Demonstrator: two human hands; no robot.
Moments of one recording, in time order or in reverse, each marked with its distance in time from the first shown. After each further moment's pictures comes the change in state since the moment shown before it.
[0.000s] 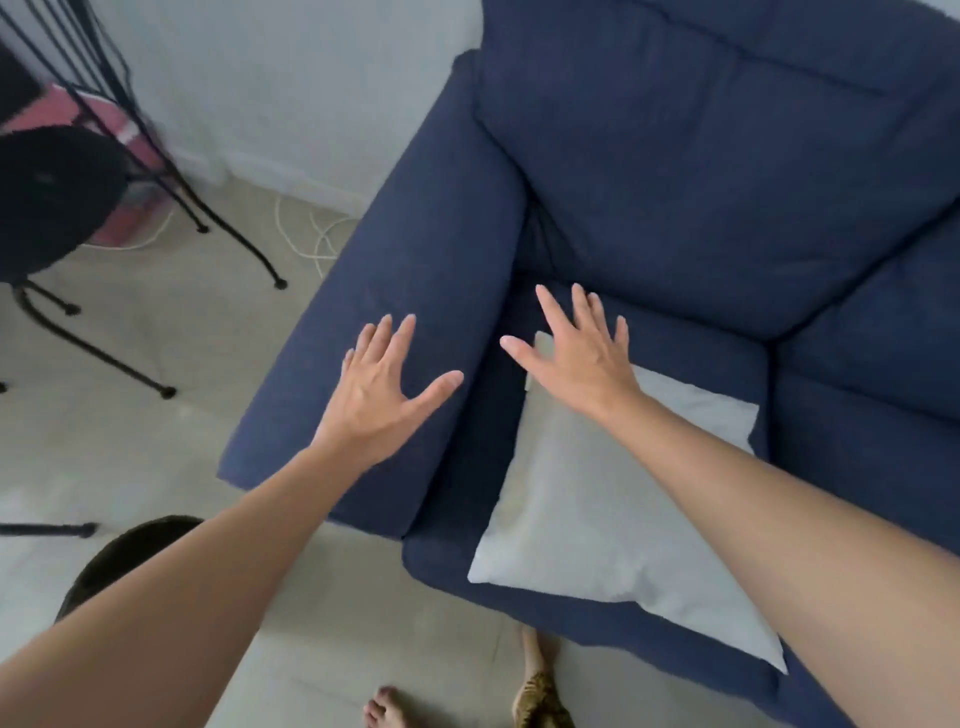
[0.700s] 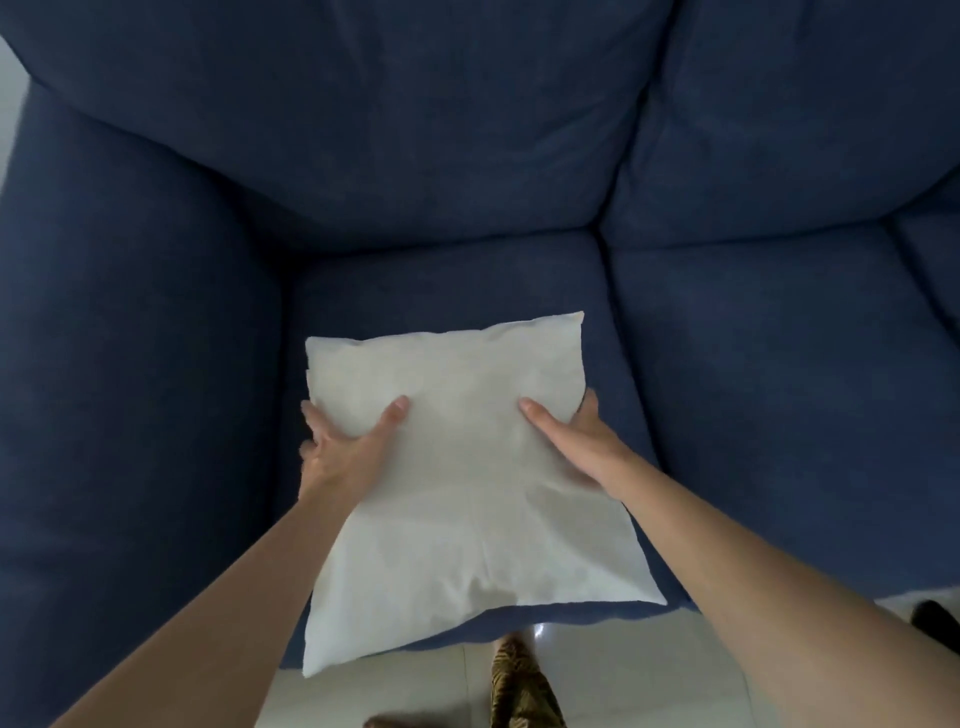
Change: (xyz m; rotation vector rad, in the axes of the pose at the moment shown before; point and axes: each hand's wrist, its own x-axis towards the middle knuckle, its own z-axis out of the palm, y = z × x) left_hand 0.062 0.121 0.214 -0.099 -0.289 -0.612; right_hand -0.077 0.276 0.081 0.974 -0.262 0.865
